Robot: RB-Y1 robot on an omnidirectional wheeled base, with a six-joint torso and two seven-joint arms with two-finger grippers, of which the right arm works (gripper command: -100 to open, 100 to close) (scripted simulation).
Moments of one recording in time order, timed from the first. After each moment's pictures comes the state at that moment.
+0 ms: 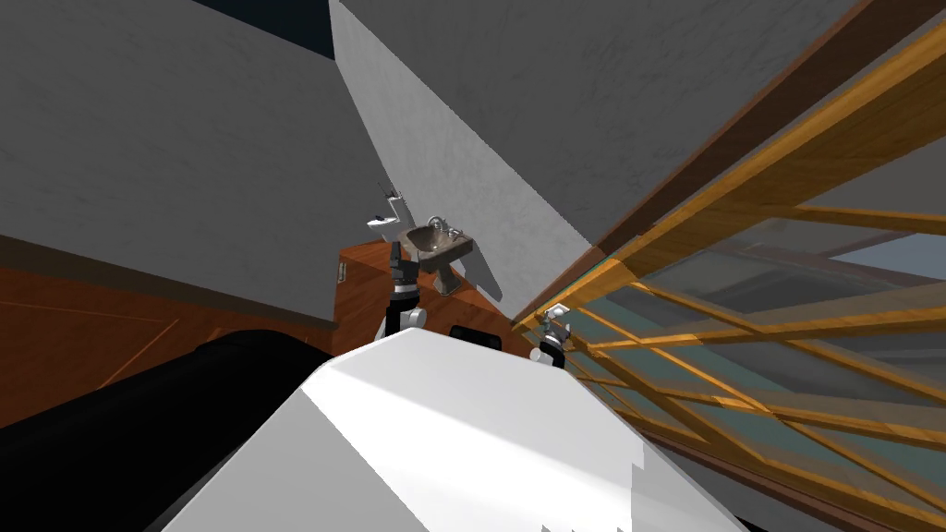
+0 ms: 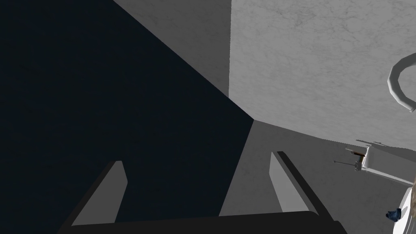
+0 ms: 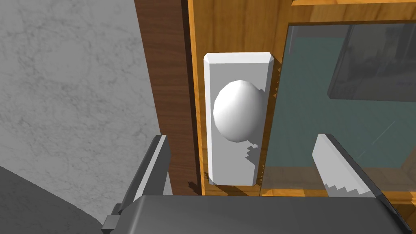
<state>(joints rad) 0.08 -0.24 0.01 -0.76 -0.67 -0.88 -1.36</state>
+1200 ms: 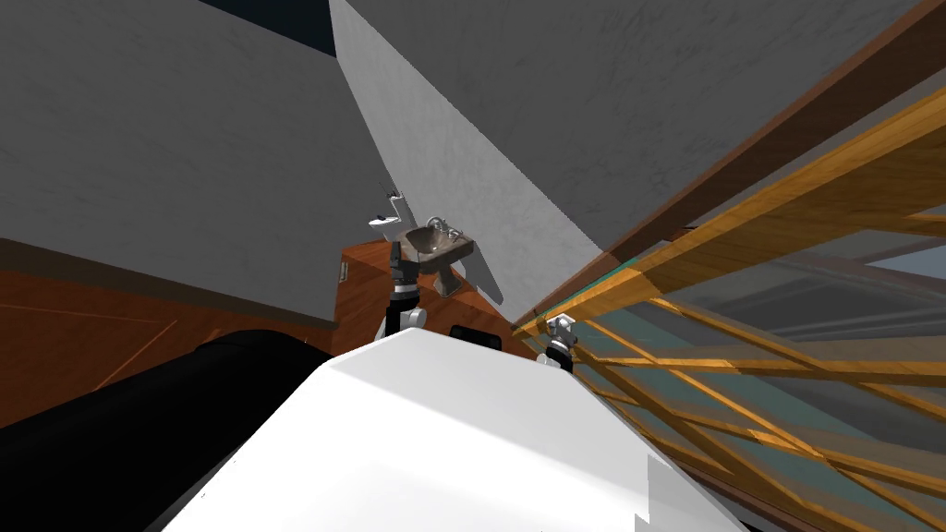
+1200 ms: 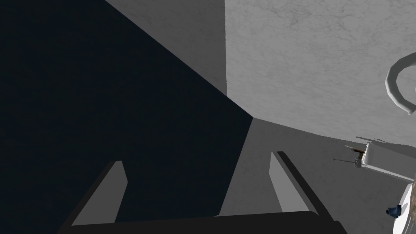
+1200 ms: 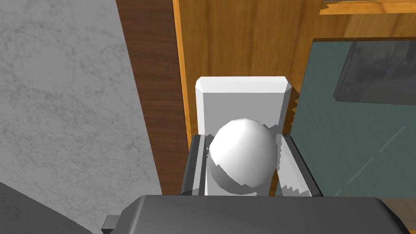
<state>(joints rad) 0.10 -0.29 0.02 -0.74 -0.67 -0.89 -1.43</state>
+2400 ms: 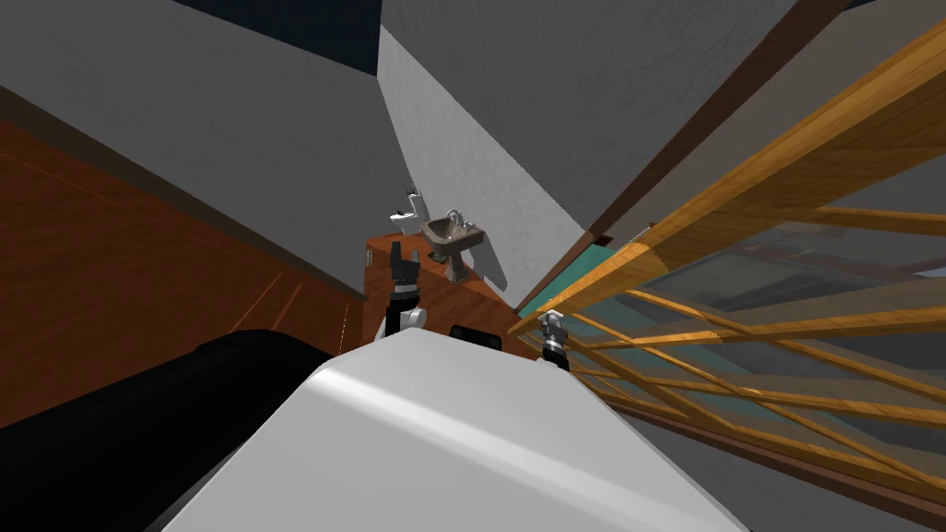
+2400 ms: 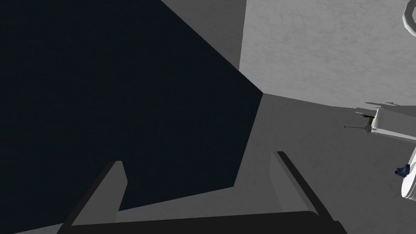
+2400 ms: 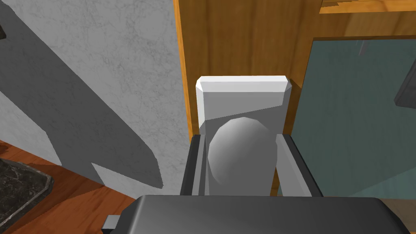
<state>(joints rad) 0.14 -0.34 0.16 -0.80 -0.59 -0.90 -1.52</state>
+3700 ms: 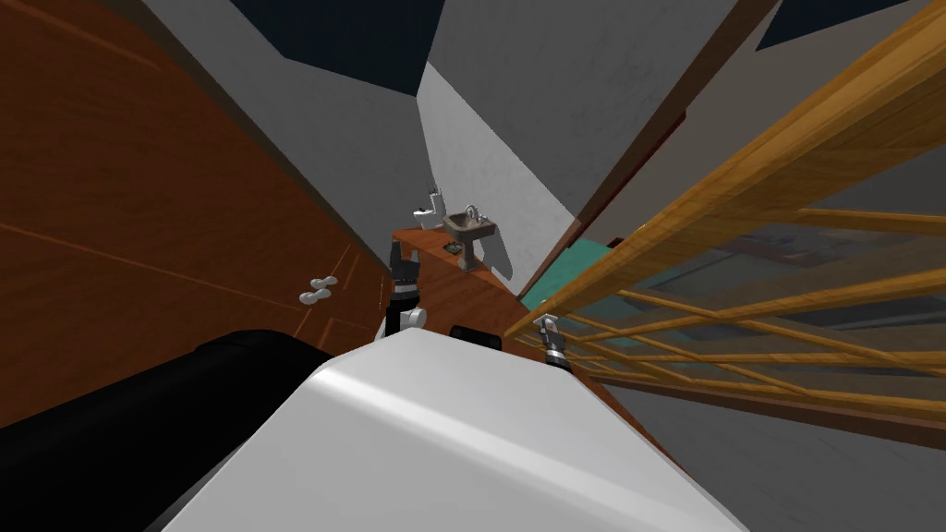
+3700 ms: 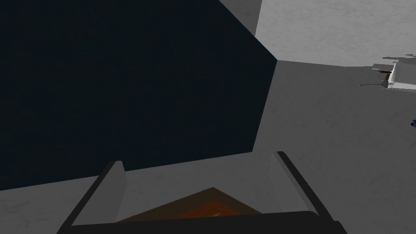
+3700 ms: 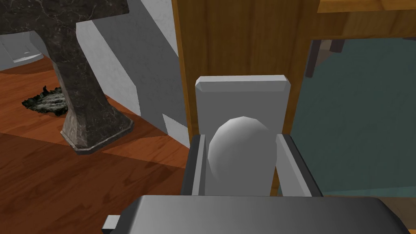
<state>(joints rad) 0.22 -0.44 0.31 -0.83 -0.52 -0.99 -1.65</state>
